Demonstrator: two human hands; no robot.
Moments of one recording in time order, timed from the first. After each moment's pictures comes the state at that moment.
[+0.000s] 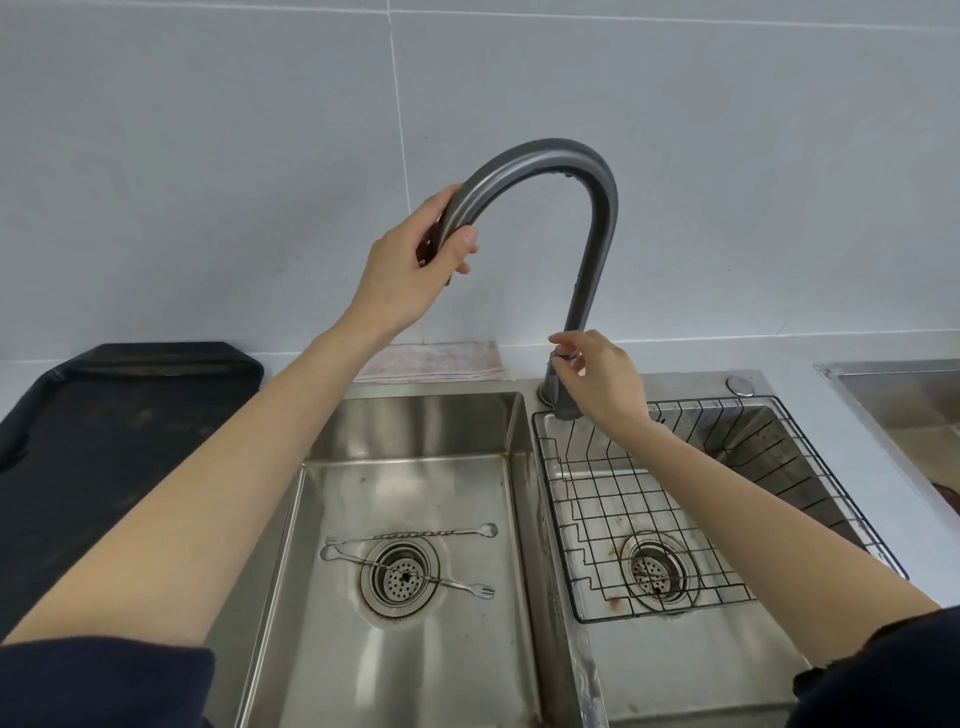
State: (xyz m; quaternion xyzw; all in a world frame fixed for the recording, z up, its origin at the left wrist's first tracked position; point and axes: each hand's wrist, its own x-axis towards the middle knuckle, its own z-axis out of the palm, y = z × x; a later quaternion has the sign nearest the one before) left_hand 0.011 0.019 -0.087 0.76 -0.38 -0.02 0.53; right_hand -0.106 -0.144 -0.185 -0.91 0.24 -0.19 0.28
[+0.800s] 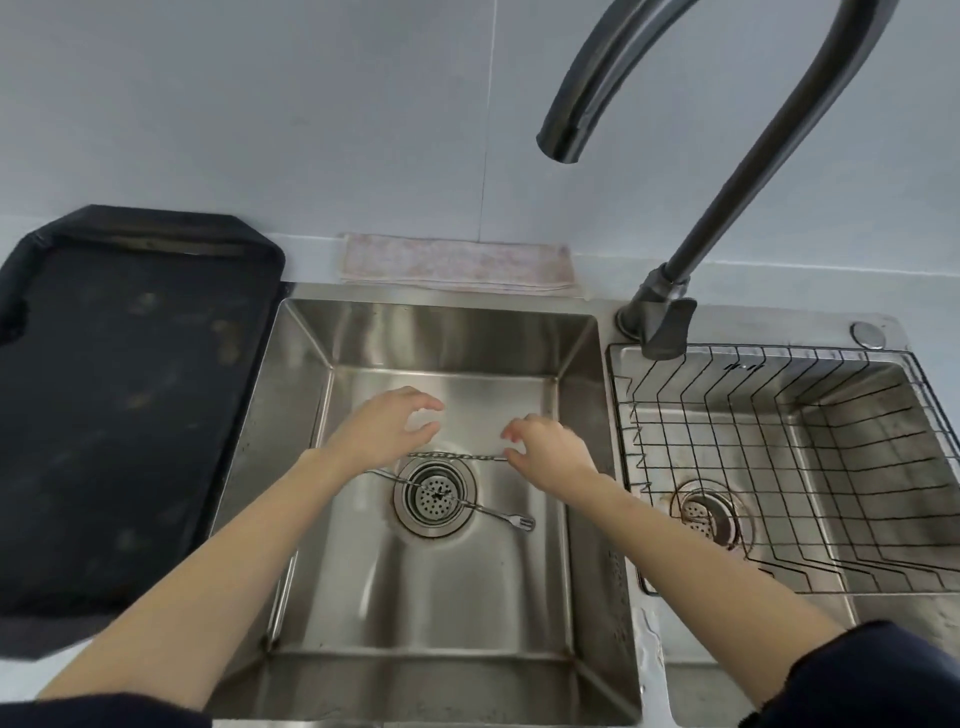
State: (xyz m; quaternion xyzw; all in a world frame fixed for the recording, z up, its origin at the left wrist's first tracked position) left_hand 0.016 0.122 -0.310 0.89 -0.32 -0.27 0.19; right_hand -0.087 -0.051 -0.331 -0.94 0.15 0.22 0.22
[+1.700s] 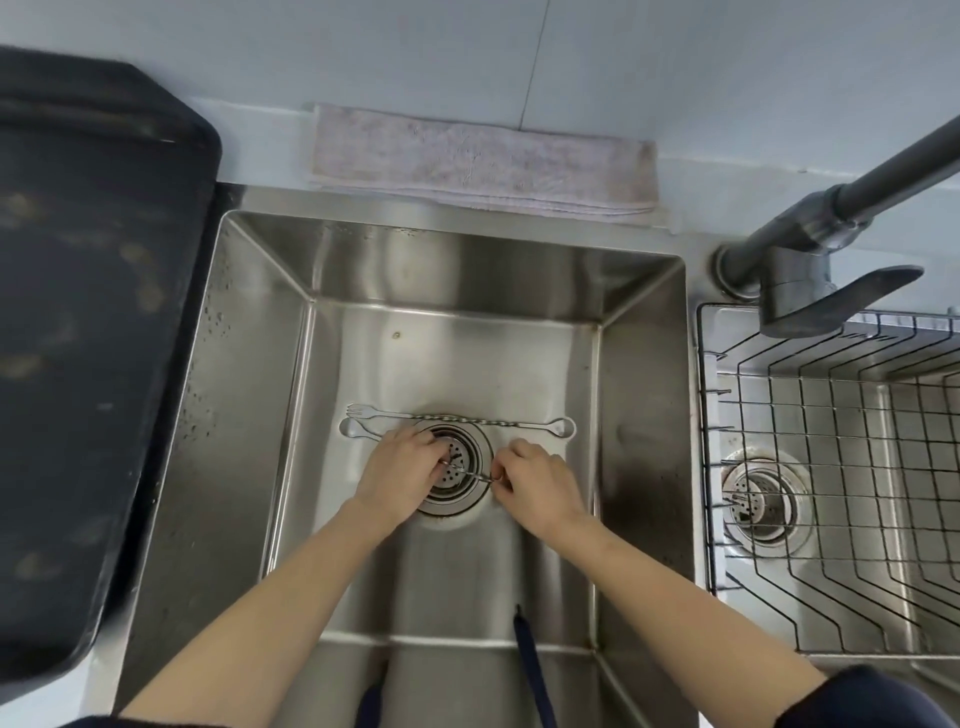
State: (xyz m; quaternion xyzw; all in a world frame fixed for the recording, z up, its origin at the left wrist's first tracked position) left_hand -0.015 0.133 -0.439 0.89 -0.36 -0.27 0.06; right_hand -0.096 -0.016 -0.426 -0.92 0.12 0.31 0.20
